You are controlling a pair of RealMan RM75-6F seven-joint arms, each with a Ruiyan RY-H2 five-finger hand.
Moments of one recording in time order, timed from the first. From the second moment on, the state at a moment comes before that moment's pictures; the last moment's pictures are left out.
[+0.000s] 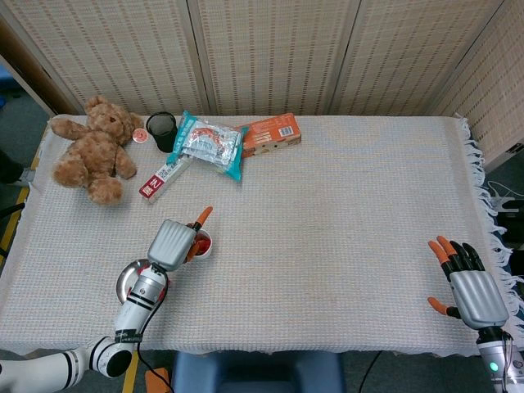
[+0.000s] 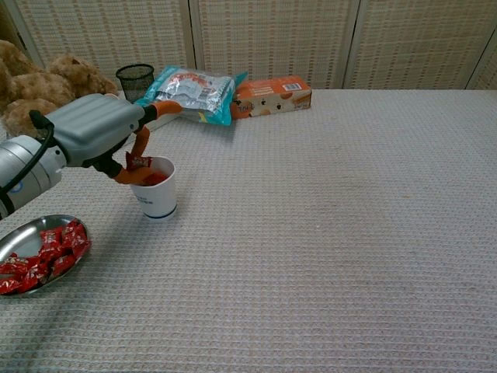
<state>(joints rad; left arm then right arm) -0.62 -1.64 -0.21 -1.43 1.30 1.11 0.63 0.10 -1.06 0.00 -1.71 -1.48 1.36 -0.13</state>
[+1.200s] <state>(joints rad) -0.42 -1.40 0.07 -1.70 1.53 1.36 0.52 0.11 -1.06 -0.01 -1.71 -1.50 1.35 -0.13</state>
